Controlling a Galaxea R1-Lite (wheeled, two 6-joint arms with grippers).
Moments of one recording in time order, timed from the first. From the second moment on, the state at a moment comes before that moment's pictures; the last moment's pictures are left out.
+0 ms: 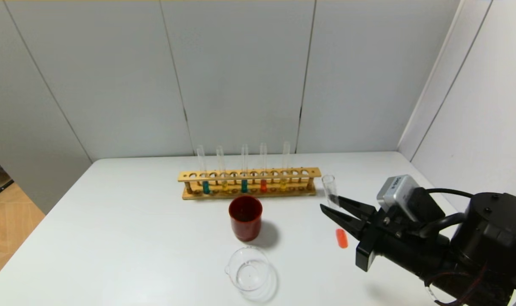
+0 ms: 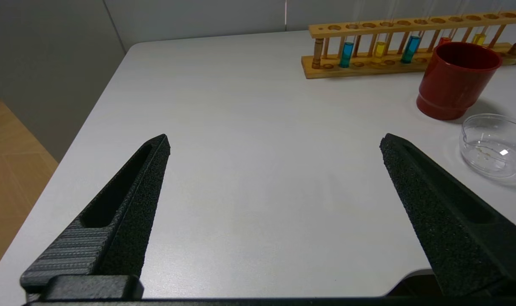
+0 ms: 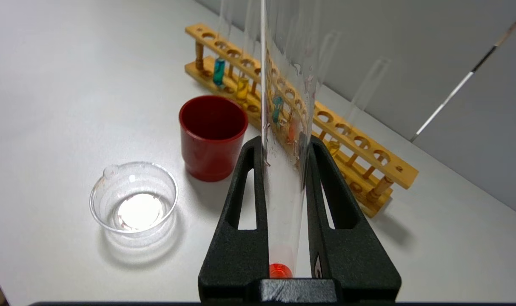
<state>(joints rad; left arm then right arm) 0.01 0.00 0.00 0.00 -0.01 0.02 0.63 1.70 -0.25 -1.34 0.13 -0.26</state>
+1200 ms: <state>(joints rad) 0.01 0.00 0.00 0.00 -0.01 0.02 0.71 1.91 -0.39 -1.32 0.12 -0.50</state>
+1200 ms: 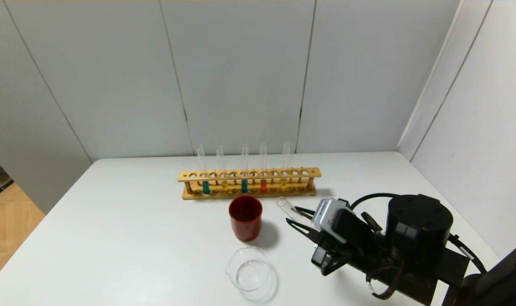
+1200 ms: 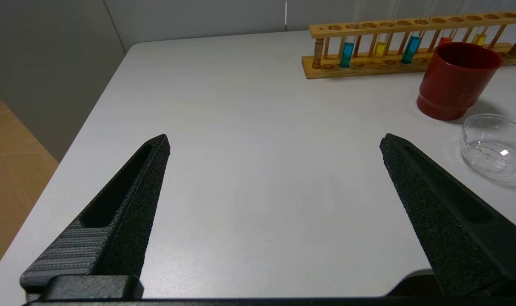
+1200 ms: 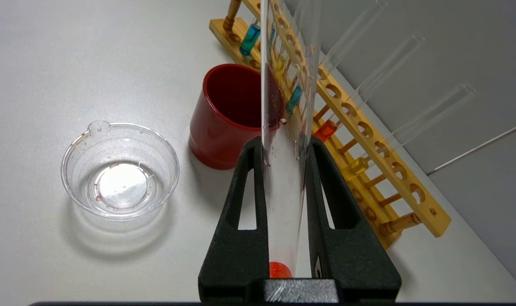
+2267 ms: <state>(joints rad) 0.01 0.00 0.00 0.00 -0.01 0.02 0.79 2.02 -0.46 -1.25 -0.03 -0.68</state>
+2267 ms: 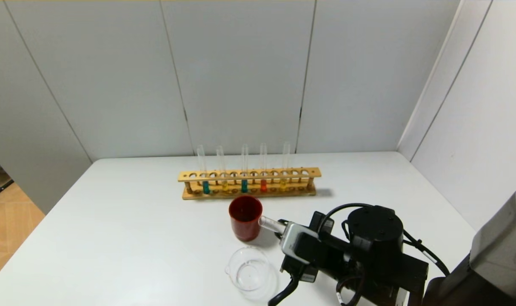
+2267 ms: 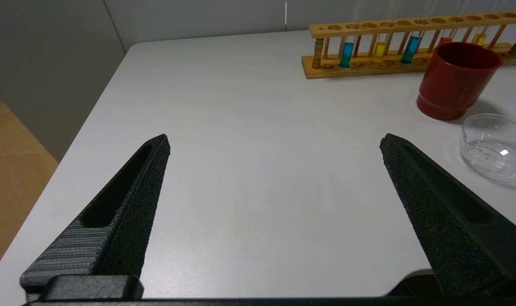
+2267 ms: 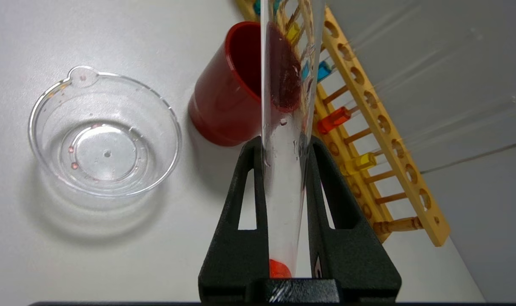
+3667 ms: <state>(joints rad) 0.01 0.00 0.00 0.00 -0.01 0.02 0.86 1.97 -0.43 -1.06 -0.16 -0.86</state>
